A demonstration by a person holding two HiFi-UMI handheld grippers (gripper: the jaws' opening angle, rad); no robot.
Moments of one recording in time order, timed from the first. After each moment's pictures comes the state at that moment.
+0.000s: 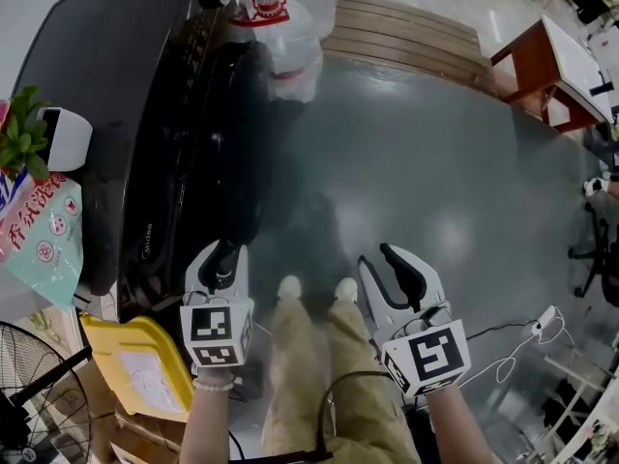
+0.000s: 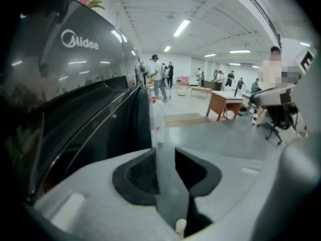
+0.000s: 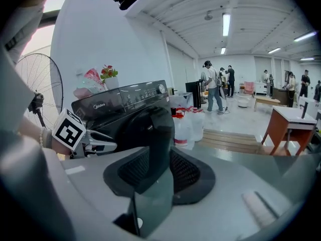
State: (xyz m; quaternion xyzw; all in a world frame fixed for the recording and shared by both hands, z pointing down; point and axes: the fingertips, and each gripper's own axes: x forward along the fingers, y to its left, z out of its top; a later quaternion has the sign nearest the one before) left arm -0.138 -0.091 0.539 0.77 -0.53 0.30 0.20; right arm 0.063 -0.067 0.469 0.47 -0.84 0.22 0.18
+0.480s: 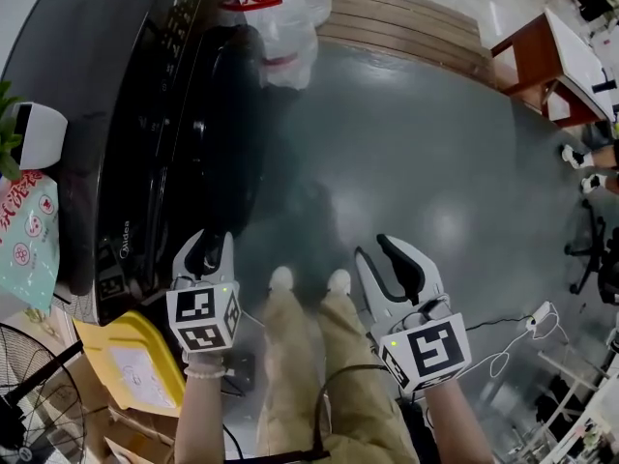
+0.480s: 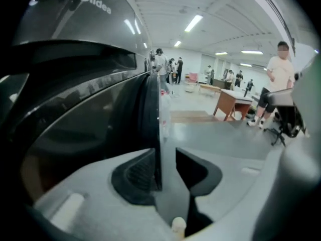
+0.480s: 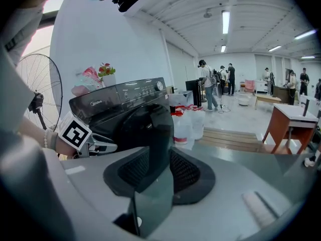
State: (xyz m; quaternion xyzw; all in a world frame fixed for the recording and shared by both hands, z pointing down) left arm -0.151 -0.100 0.574 0.73 -0.56 0.30 0.24; right arm 0.072 -0.074 0.486 0.46 -0.84 0.22 0.19
